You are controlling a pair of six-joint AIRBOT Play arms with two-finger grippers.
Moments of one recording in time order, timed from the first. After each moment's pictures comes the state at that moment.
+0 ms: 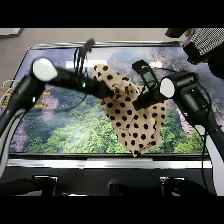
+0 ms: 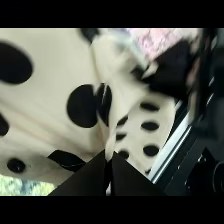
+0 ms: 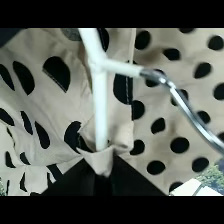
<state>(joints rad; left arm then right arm) -0.48 -1.41 1.55 0.84 -1.14 -1.38 0.43 -1.24 1.42 -1.59 1.28 1.45</state>
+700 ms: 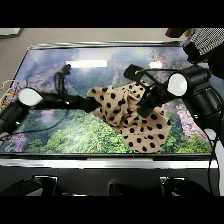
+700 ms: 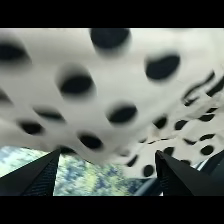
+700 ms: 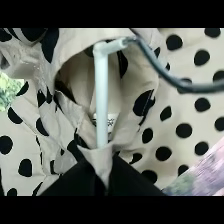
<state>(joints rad) -0.30 -1.19 1.17 0.76 -1.00 -1.21 0.43 -1.20 1.46 -1.50 1.42 0.94</state>
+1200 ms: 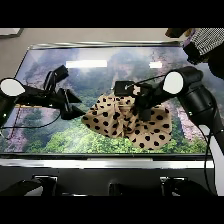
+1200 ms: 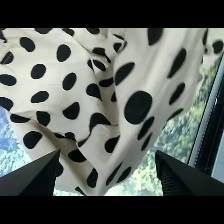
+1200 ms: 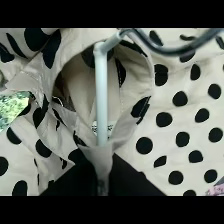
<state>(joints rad) -0.19 -1.21 1.23 0.84 -1.28 -0.49 0.43 -1.24 1.46 -1.35 1.40 0.48</state>
